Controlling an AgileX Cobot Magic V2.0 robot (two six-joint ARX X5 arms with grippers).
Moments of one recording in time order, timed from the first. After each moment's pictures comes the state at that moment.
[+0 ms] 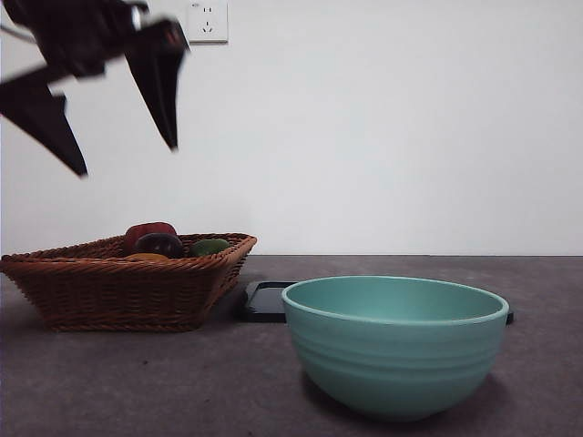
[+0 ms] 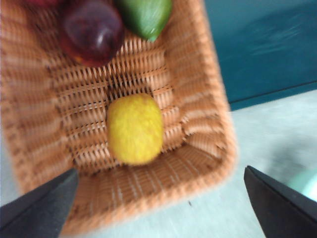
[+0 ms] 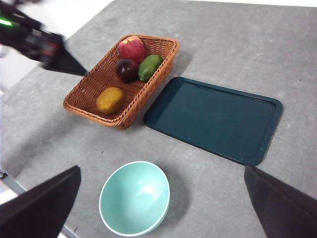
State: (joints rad) left arm -0.36 1.58 1.43 -0.99 0.15 -0.17; right arm 0.22 0.60 1.05 -0.97 -0.43 0.08
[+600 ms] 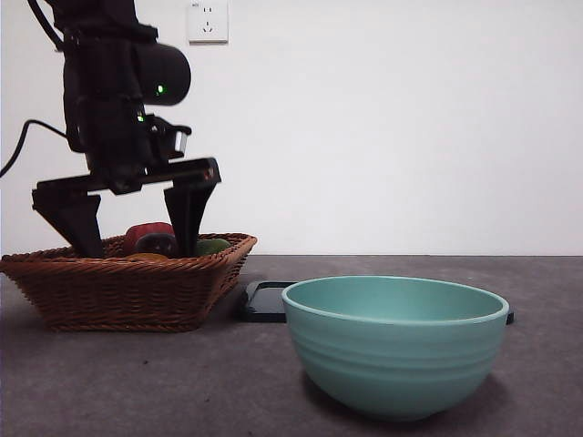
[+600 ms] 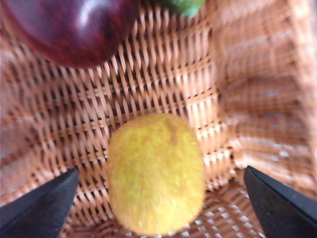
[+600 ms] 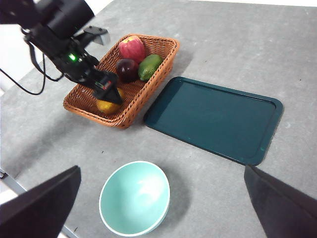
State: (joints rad) left arm -0.39 1.86 1.44 -0.89 0.05 -0.16; right arm 0.22 0.60 1.05 -0.97 -0.43 0.08
